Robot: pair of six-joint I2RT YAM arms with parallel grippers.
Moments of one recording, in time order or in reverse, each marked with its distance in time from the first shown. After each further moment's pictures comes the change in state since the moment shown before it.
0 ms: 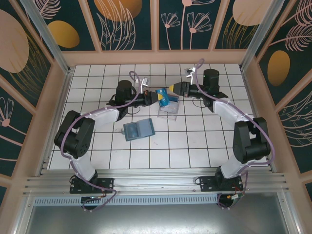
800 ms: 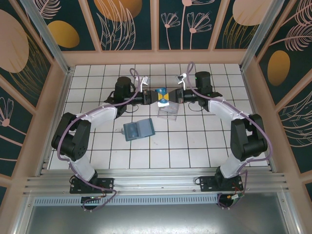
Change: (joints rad) left arm 0.010 -0.037 0.051 -0.148 0.032 0.122; right arm 0.060 0.031 0.022 -0.164 -0.088 -0.123
